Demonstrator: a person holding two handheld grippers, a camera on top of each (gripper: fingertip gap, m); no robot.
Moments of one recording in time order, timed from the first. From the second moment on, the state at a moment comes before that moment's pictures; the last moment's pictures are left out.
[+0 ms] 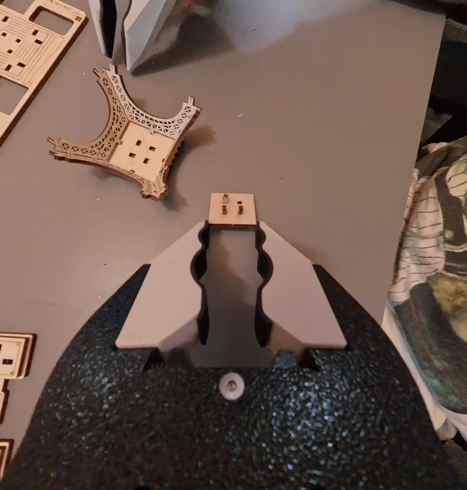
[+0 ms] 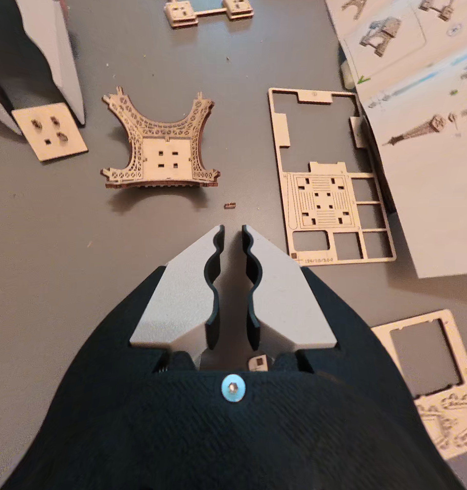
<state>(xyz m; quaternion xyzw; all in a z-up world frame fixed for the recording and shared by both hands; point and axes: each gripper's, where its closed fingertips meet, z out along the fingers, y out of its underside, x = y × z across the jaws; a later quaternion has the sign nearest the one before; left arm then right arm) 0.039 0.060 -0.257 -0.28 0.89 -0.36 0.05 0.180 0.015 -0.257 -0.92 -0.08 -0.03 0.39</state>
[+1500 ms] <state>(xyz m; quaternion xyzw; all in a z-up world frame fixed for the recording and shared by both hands) 0.036 0.079 -0.248 -0.27 0.85 -0.44 0.03 0.175 0.026 -0.259 -0.88 -0.41 -0.02 0.24</state>
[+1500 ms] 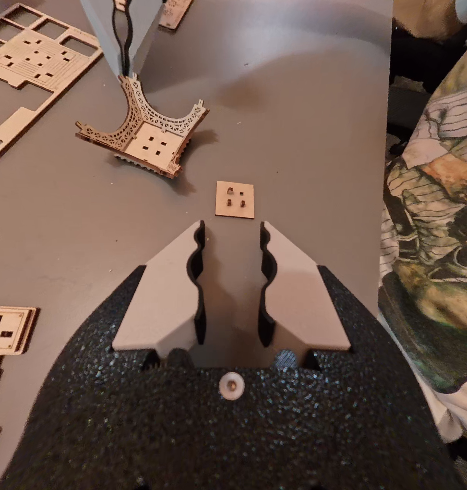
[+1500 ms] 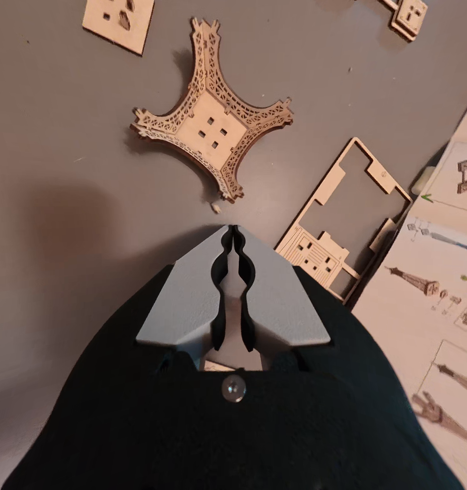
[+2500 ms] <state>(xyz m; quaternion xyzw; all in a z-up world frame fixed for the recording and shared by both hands) 0.029 0.075 -0.250 -0.28 0.86 -0.43 0.05 0.151 0.027 -0.261 -0.88 -0.37 0.05 0.29</state>
